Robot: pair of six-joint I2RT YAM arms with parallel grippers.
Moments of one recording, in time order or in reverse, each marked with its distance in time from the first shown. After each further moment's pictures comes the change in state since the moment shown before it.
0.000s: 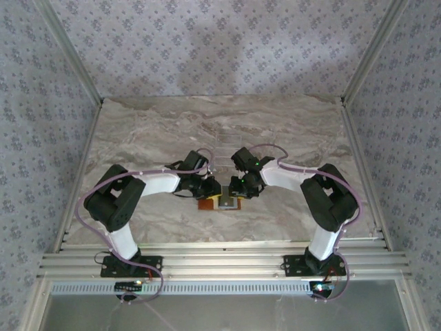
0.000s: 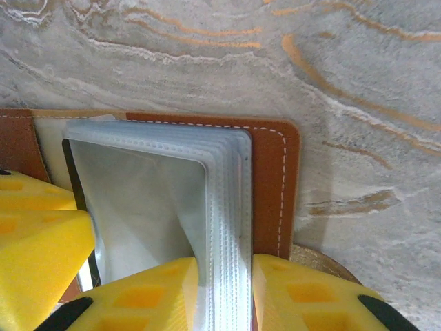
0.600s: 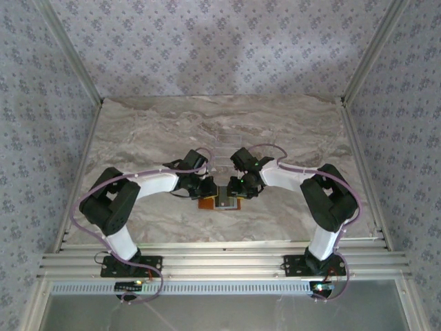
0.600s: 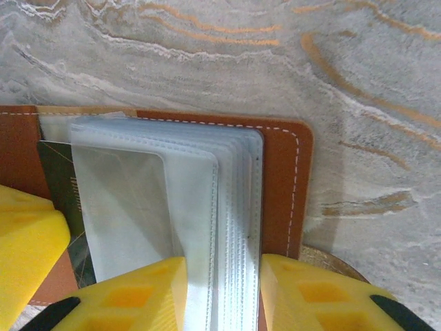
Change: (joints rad) left arm -0.002 -0.048 0.017 -0.122 -0.074 0.048; right arm 0.005 0.000 0.001 0.006 -0.003 -0.007
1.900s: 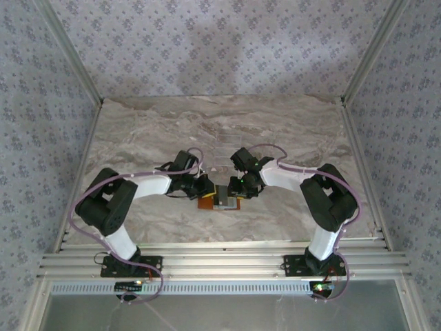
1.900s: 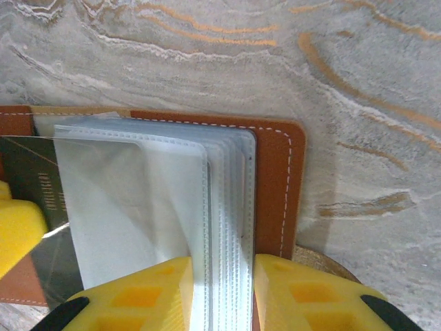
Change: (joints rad) left arm 0.087 -0.026 -0.108 0.192 0.147 -0.071; right arm -0.001 0.002 0.000 0.000 0.000 0.000
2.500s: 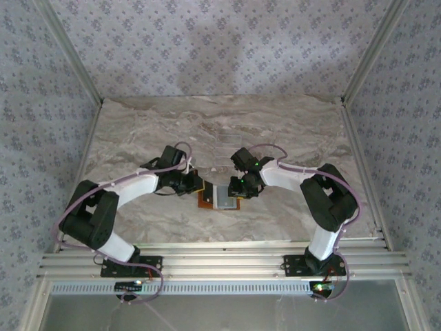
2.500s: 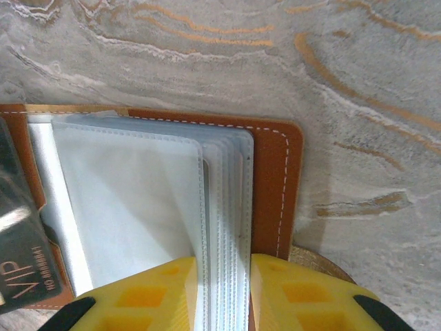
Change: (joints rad) left arm 0.085 -0.156 0.016 -0.214 -0.034 0.158; right arm -0.002 -0.002 -0.001 -0.002 0.000 0.000
